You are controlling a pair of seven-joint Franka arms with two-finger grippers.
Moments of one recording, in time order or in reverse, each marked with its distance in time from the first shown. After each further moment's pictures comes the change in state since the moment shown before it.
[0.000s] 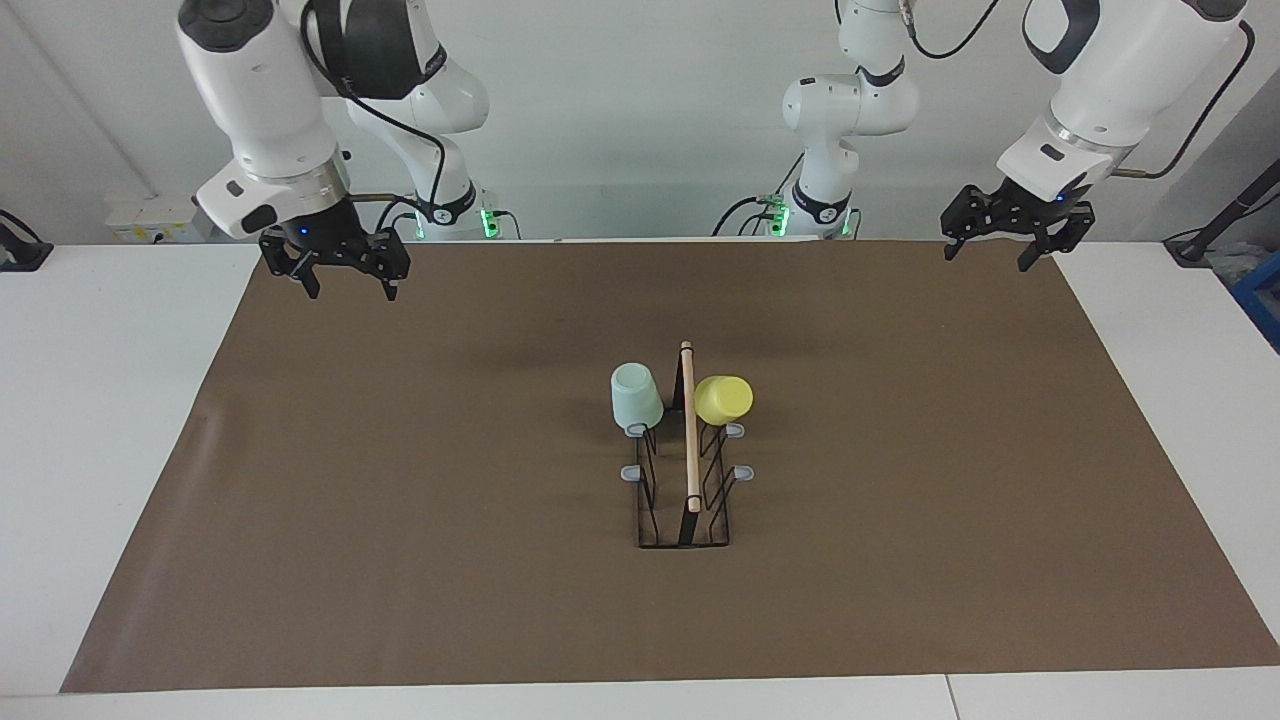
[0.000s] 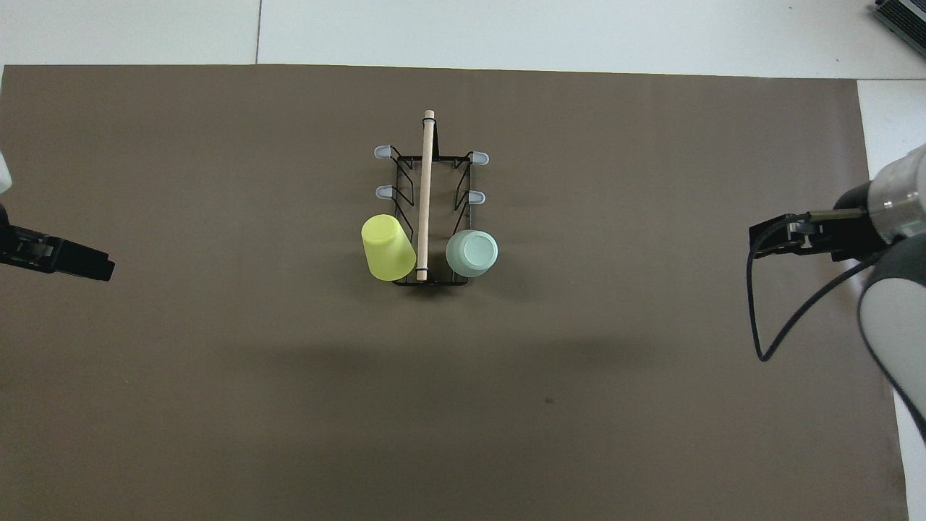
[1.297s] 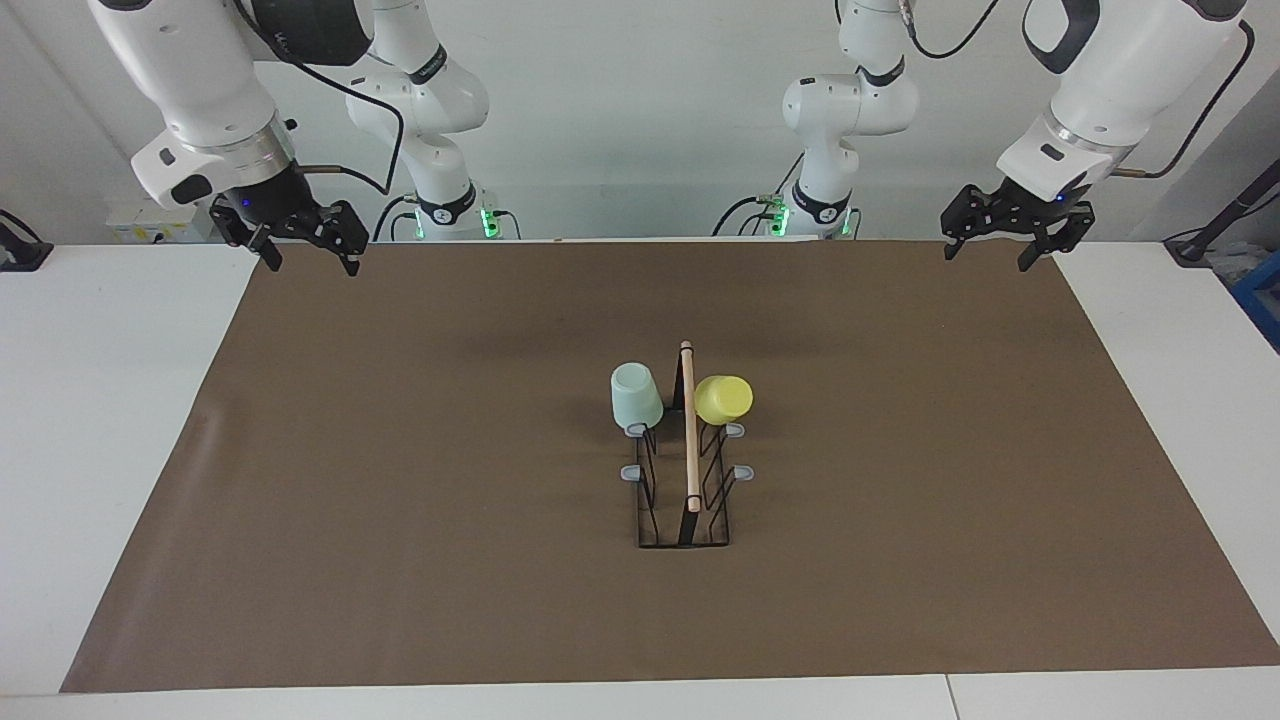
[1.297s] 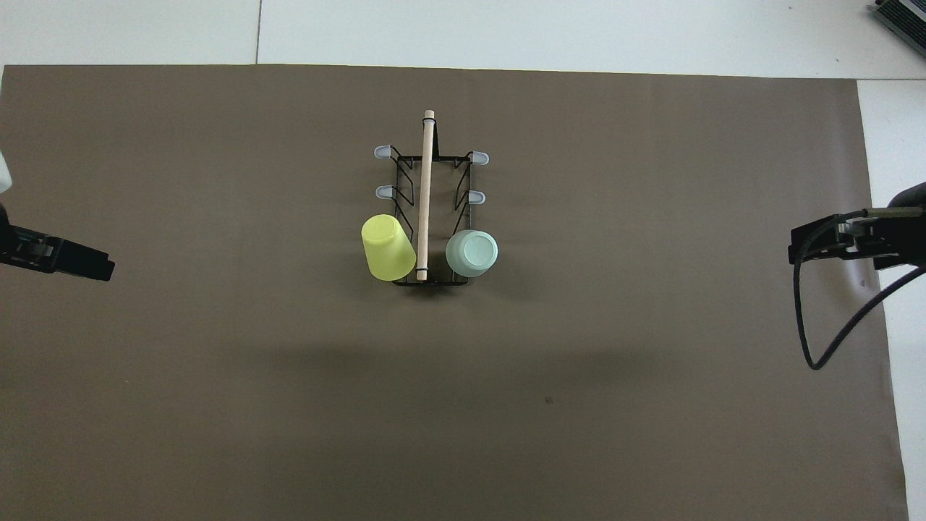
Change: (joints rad) left arm 0.000 0.000 0.000 0.000 0.000 0.000 0.000; right arm 0.071 0.000 -0.095 0.053 -0.014 -0.076 -0.021
